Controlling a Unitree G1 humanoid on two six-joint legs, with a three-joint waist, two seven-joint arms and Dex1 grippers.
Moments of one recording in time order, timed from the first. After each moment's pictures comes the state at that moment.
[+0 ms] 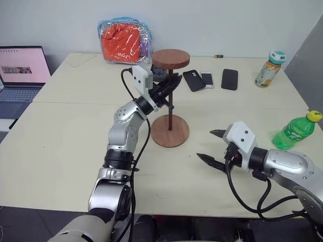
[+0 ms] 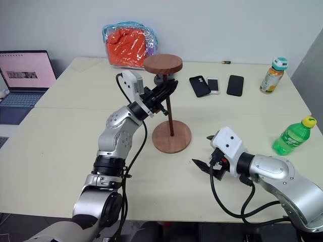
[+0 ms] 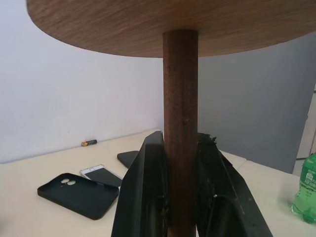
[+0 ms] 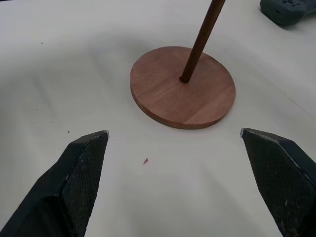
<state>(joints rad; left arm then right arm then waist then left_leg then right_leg) -0.78 0.14 0.08 0.32 -0.39 0.10 -0.73 -0.20 -0.78 0.02 -0.82 0.57 0.93 0.49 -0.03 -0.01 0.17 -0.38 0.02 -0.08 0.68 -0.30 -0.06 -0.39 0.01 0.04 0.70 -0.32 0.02</state>
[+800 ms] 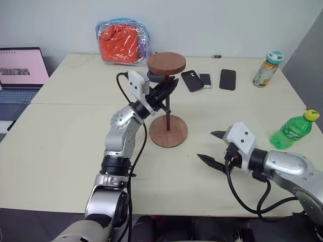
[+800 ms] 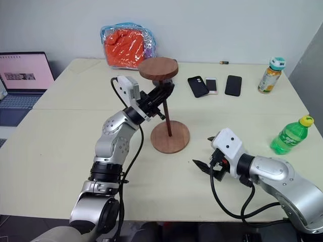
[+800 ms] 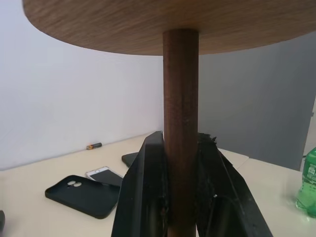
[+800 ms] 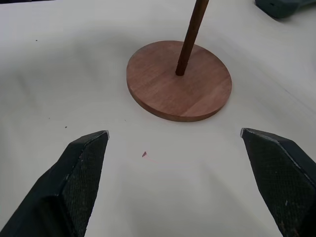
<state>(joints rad) -0.70 0.15 0.06 0.26 -0.38 0.06 -0.71 -0.18 -0.76 0.01 -0.82 0.57 0.96 0.45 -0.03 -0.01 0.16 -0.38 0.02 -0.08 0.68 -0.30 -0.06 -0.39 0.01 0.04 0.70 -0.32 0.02</state>
